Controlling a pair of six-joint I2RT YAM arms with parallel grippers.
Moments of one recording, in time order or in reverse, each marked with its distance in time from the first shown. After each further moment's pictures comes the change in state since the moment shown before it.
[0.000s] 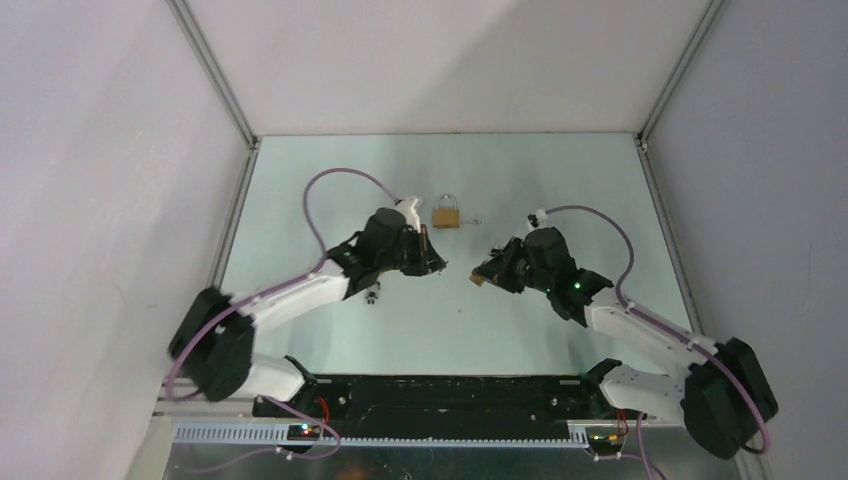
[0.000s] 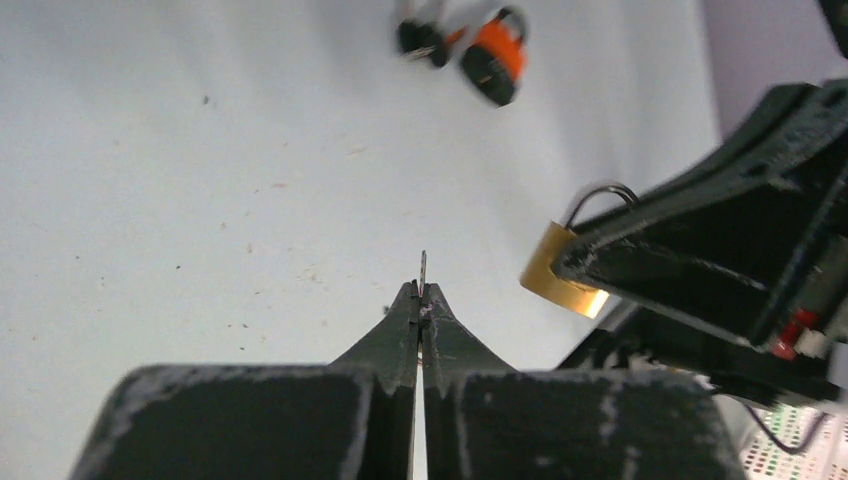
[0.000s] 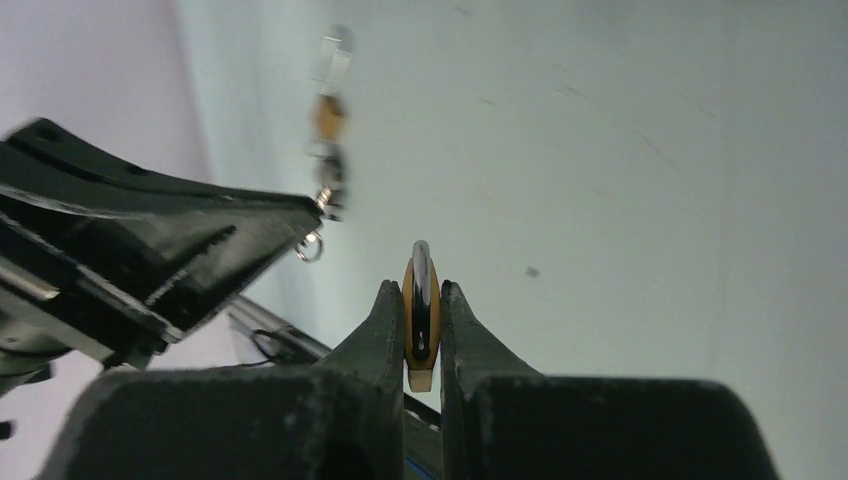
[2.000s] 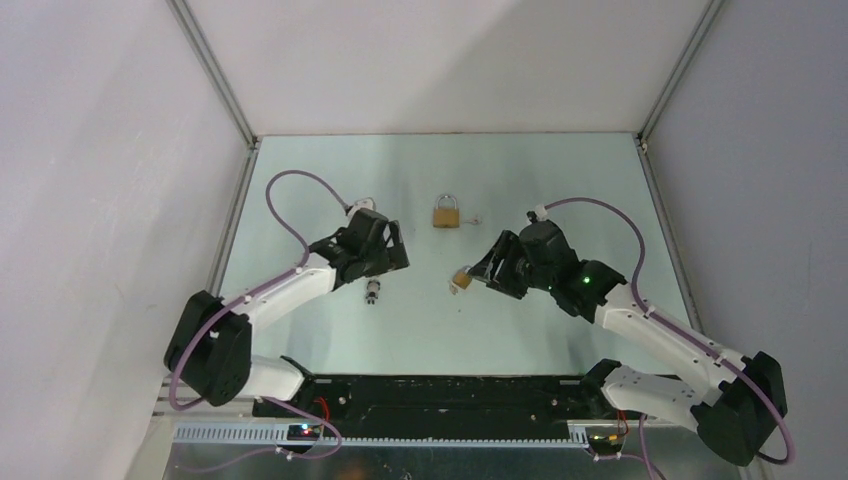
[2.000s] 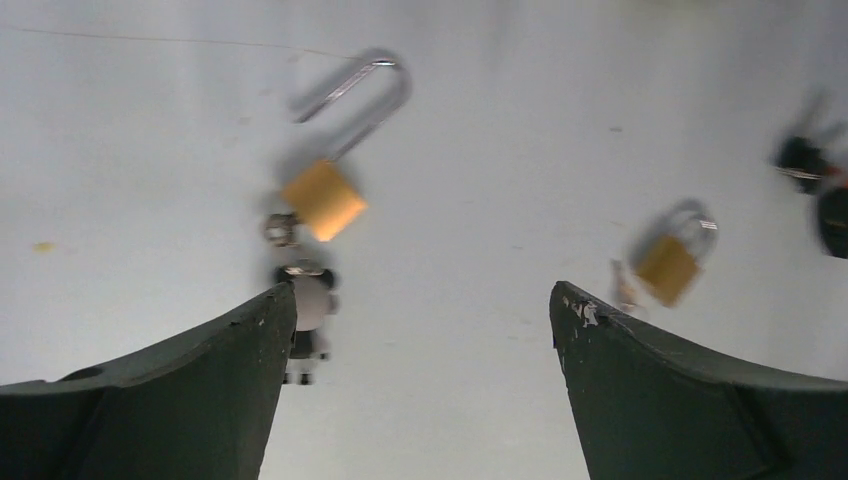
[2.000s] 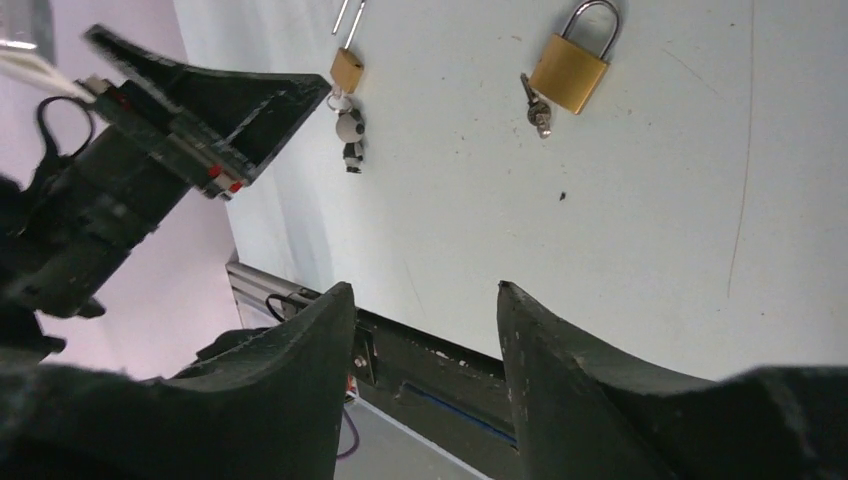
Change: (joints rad) left arm 0.135 0.041 0.016 -0.320 -0.364 -0.083; right arm 0.079 -0.025 0.195 -0.391 0.078 0.077
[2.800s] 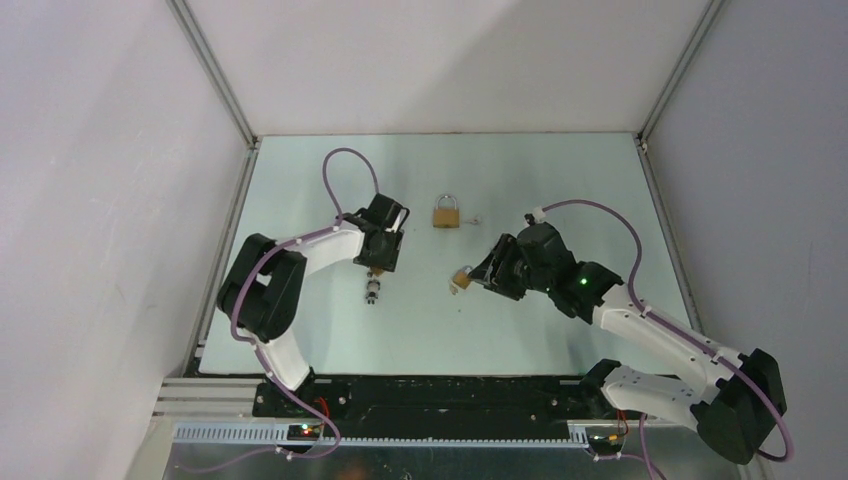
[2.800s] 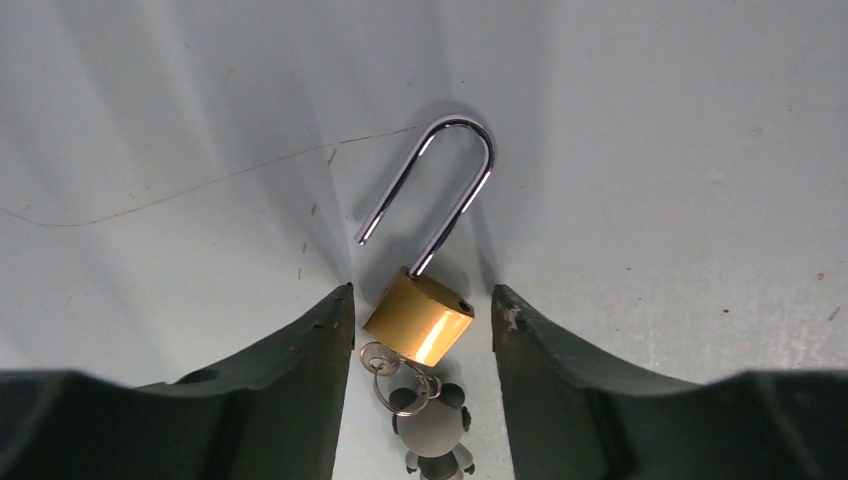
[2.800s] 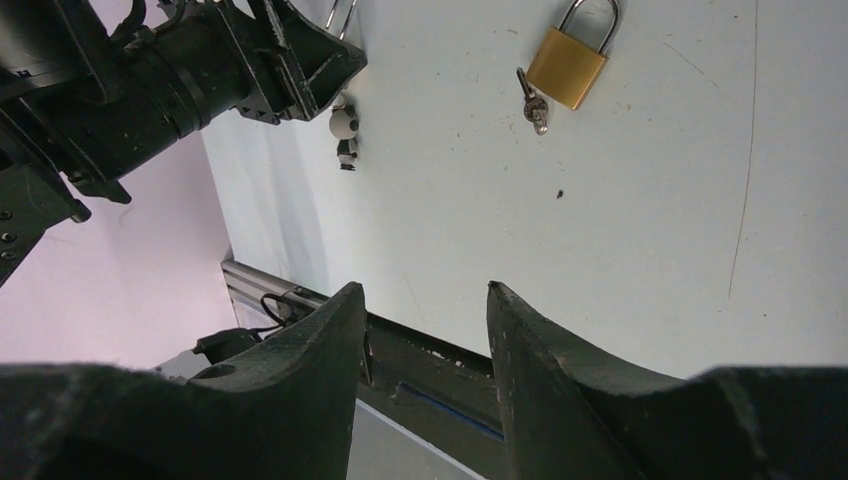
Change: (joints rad) left arm 0.083 0.384 0.203 -0.114 -0.031 0.504; right arm 0.027 -0.008 -0.021 0.022 0.005 -0.008
